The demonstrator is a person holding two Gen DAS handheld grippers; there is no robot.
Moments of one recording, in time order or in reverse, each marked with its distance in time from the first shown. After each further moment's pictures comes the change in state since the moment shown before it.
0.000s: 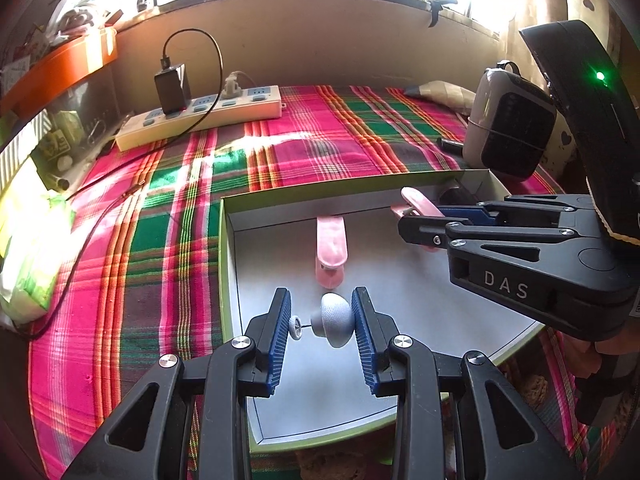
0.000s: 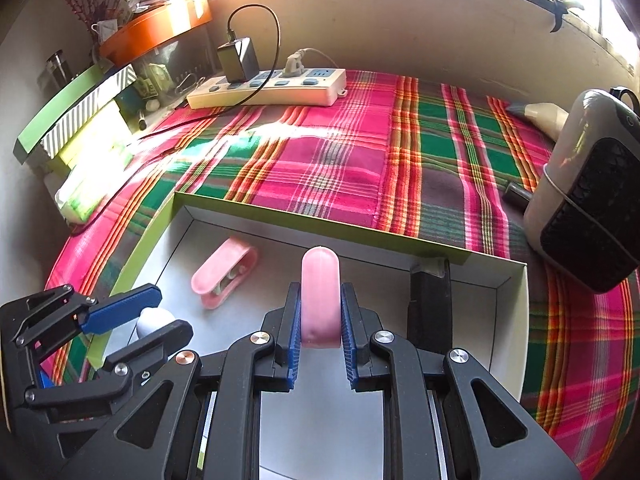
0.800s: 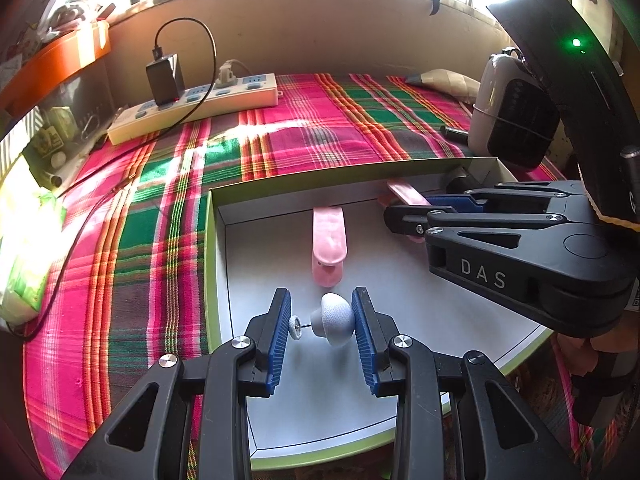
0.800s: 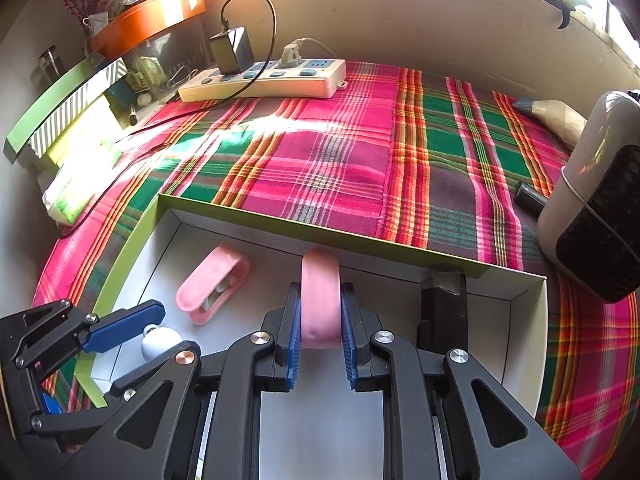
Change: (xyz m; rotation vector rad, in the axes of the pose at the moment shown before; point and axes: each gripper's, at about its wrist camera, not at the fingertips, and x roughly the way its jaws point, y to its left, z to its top) left arm 0.014 -0.002 -0.001 0.002 0.031 0.007; right arm 0.015 0.001 0.007 -0.001 0.024 -0.014
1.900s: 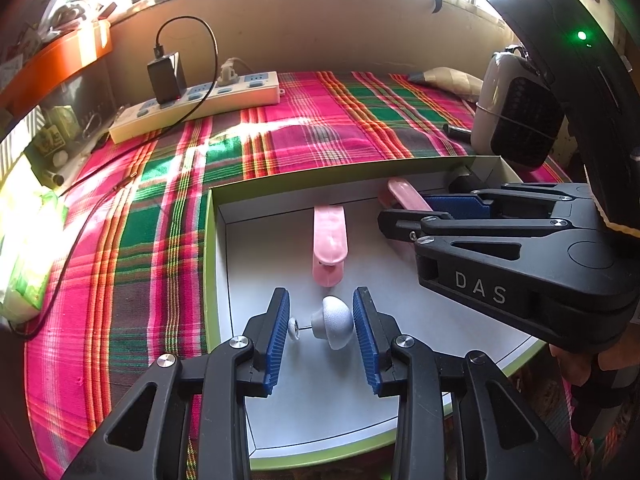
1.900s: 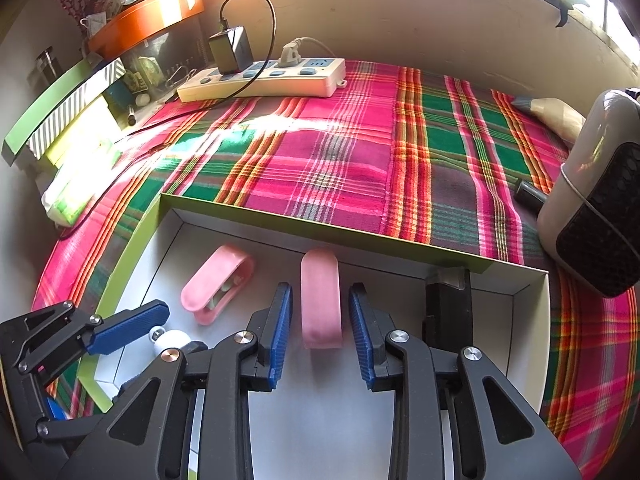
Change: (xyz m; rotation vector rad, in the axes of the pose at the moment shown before) left arm 0.000 -0.001 0.001 -0.001 0.001 0.006; right arm 0.000 0.003 -0.002 0.014 0.001 -0.007
